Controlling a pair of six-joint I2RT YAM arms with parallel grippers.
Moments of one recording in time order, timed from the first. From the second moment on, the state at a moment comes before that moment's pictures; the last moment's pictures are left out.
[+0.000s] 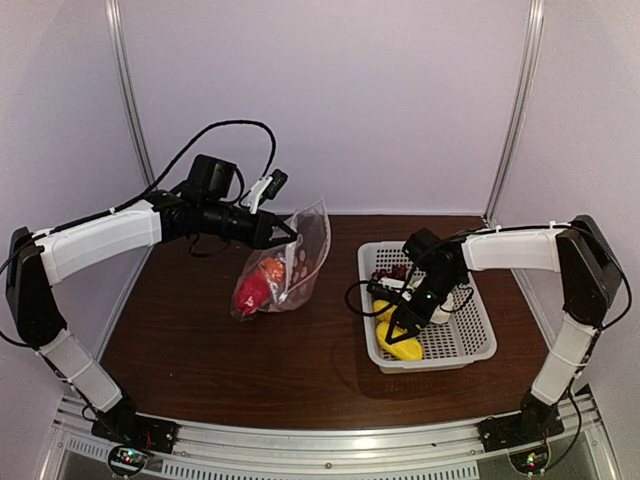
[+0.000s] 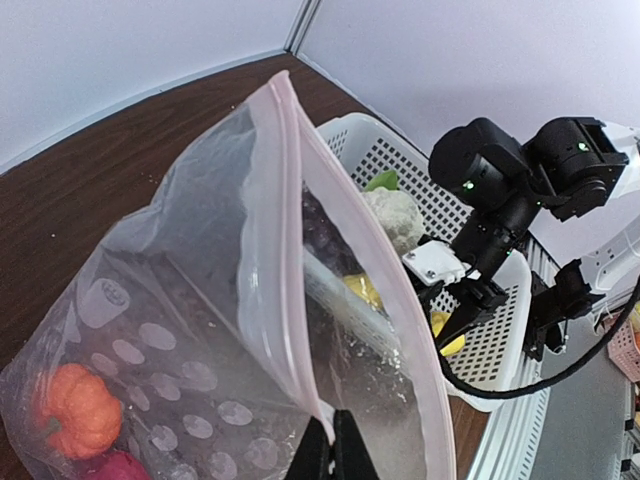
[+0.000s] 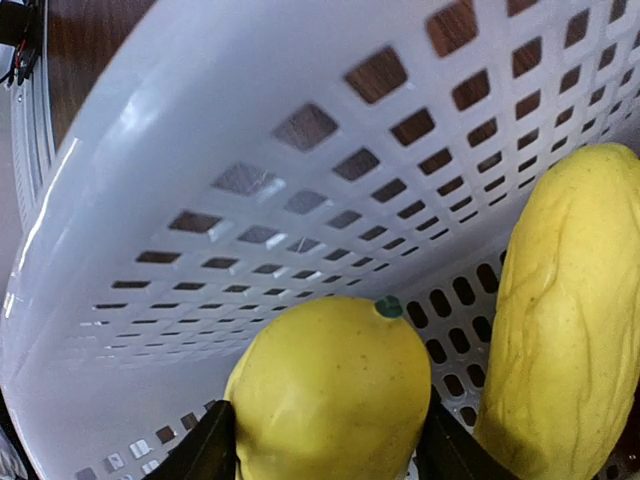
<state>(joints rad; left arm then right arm) -0.62 1.58 1.33 -0.34 0.53 -0.15 0.57 1.77 1.14 -0.77 -0.52 -0.33</state>
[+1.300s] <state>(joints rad) -0.65 1.58 1.33 -0.28 0.58 -0.36 0.64 1.43 1.53 -0.50 -0.57 -0.14</state>
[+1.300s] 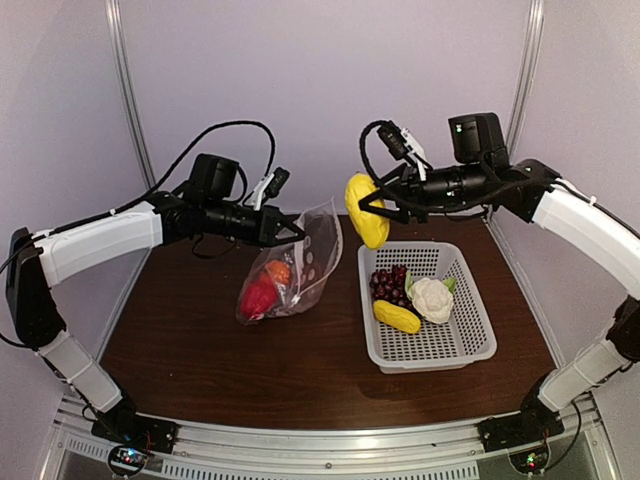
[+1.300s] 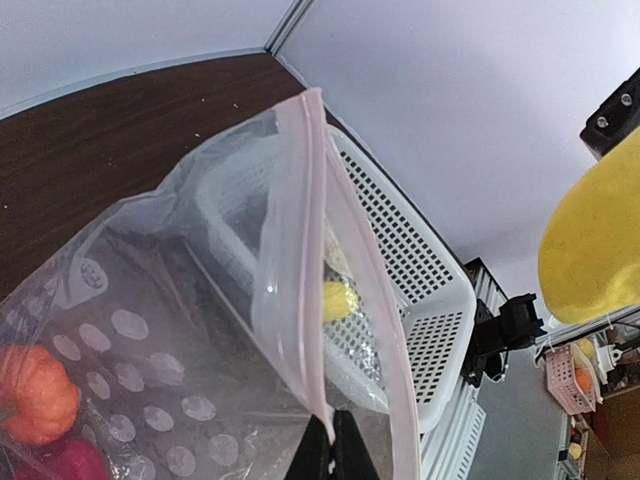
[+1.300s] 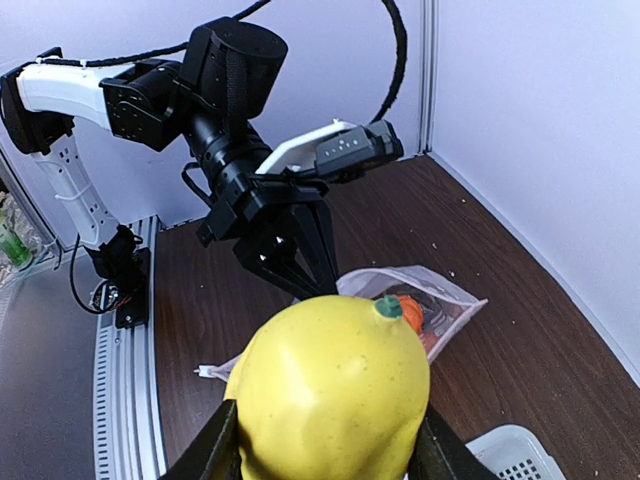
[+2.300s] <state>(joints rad) -0.65 1.42 1.34 -0.32 0.56 -0.43 0.80 1.72 1.71 -0.22 -0.39 0.02</state>
